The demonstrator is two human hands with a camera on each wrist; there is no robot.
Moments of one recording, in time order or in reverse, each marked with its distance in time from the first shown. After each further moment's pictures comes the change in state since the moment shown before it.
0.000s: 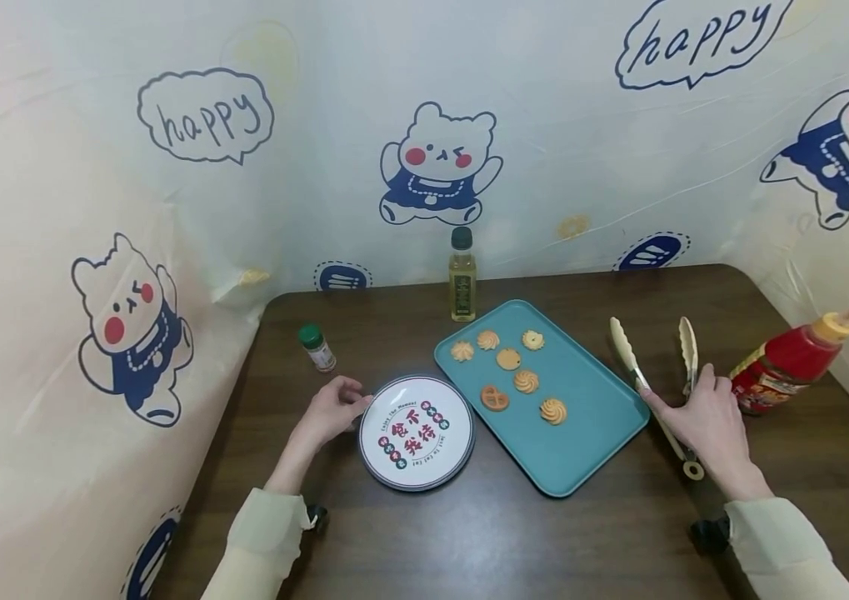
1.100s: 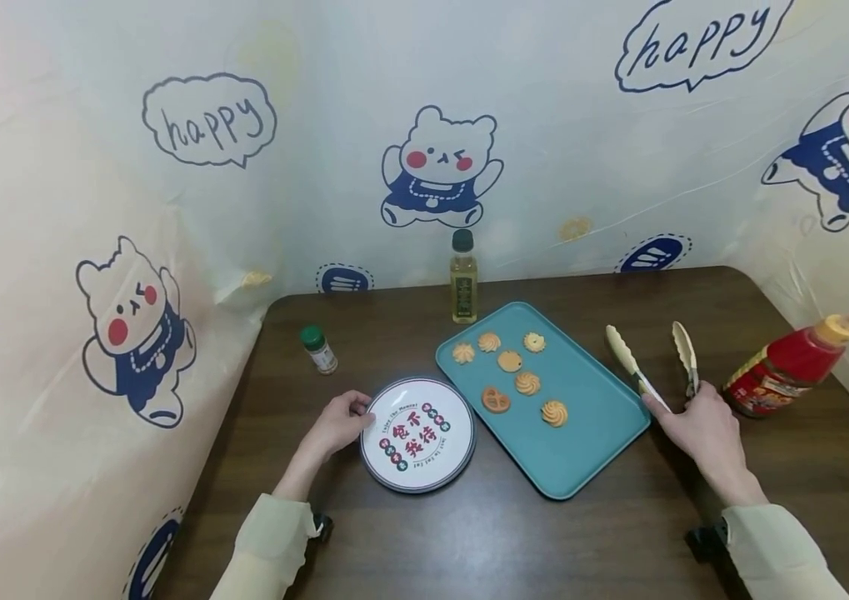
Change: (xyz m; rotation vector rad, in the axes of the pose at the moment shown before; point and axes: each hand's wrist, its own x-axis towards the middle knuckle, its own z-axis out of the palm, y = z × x) left_hand -0.001 -0.006 0.014 0.047 -0.038 -0.016; right_hand -0.003 0.006 0.007 0.091 -0.035 0.069
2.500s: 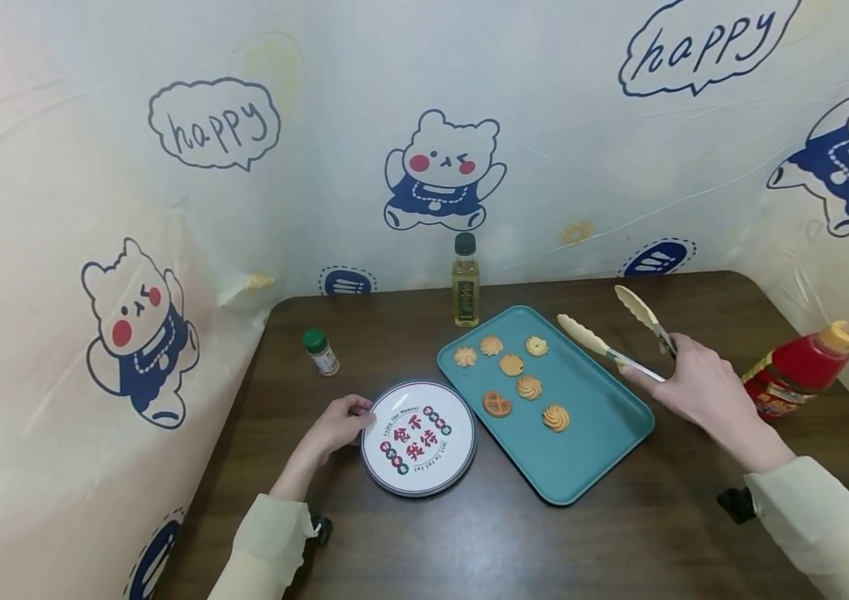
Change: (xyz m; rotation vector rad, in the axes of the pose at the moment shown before) left_hand 0.004 -0.009 -0.002 -0.148 -0.058 -0.064; right_hand 0.028 -0.064 -0.049 -0.153 -0.062 -0.312
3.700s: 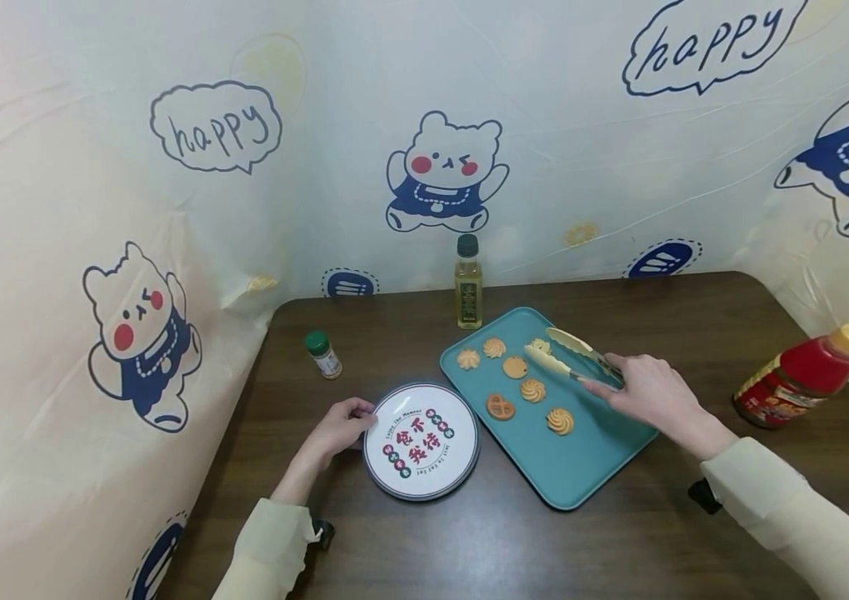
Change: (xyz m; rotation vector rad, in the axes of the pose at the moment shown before) left_hand -0.001 -0.002 0.001 -0.049 -0.004 -0.012; right_hand 0.018 -0.024 0.046 -0.028 -0.142 -0.190
